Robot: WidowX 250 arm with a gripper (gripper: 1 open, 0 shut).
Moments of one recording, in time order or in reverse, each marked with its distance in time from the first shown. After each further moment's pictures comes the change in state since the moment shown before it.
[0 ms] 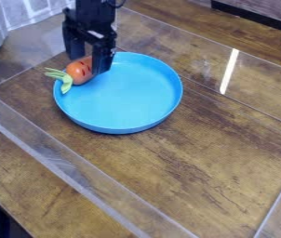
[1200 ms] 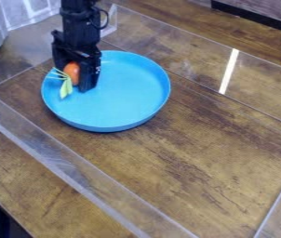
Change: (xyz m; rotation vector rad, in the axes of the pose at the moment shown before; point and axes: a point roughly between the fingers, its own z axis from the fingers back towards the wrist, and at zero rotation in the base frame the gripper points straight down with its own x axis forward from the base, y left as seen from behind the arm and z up) arm -0.004 0.020 -0.034 -0.032 0.024 0.013
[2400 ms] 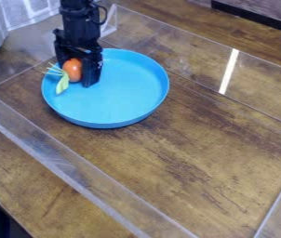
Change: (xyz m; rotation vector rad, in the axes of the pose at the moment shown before) arm 0.009 0.013 -0.006 -0.007 -0.046 0.020
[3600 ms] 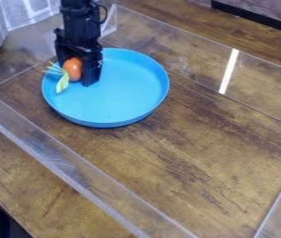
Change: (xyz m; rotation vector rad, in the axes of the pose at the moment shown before) arm 0.001 -0.002 0.005 -0.021 0.014 -0.017
